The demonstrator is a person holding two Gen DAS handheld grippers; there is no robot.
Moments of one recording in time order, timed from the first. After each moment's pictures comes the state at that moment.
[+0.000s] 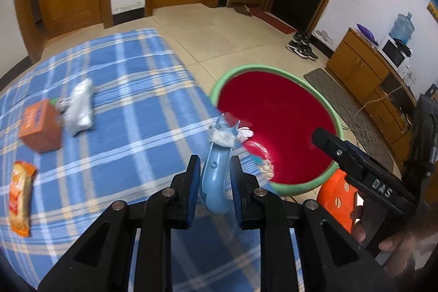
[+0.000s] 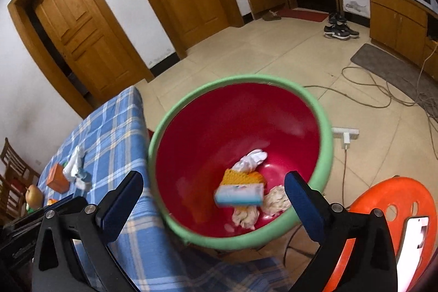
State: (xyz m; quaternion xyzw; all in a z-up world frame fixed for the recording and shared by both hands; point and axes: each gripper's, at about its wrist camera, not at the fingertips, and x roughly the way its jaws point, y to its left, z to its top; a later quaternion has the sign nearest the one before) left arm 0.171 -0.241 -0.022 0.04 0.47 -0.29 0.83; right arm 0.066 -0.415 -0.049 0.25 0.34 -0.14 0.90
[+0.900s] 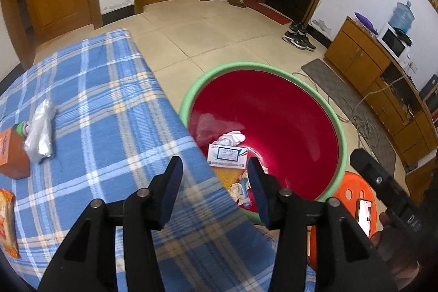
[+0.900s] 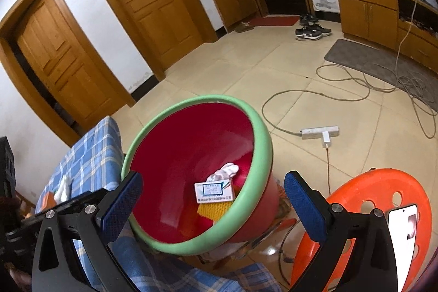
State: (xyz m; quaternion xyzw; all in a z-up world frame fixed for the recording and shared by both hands) left arm 0.187 -0.287 -0.034 0.06 0.48 -0.29 0.83; right arm 0.029 -0.451 -0.050 0.29 0.31 -0.19 0.89
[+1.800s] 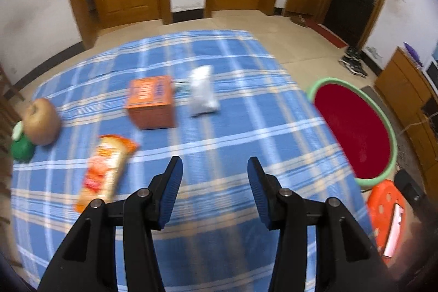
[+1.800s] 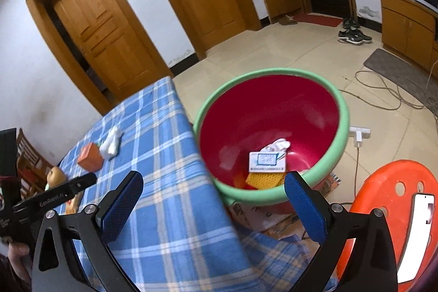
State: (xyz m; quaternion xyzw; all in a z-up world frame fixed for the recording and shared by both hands) left arm 0.183 -0.121 -0.017 0.04 0.46 -0.14 0.88; right arm 0.034 -0.347 -0.032 0.24 0.34 -0.08 0.91
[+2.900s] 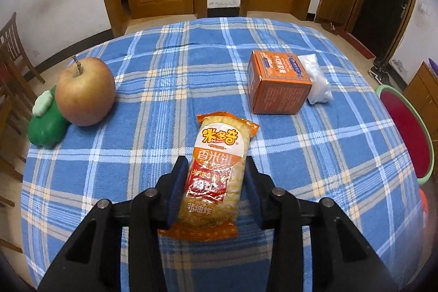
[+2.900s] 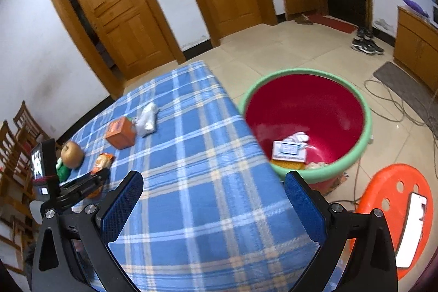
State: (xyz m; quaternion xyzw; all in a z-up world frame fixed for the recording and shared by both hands) left arm 0.209 -0.019 -0.061 0.02 0.46 -0.08 0.88; right arm 0.046 -0.272 0.006 0.19 0.37 -0.05 0.91
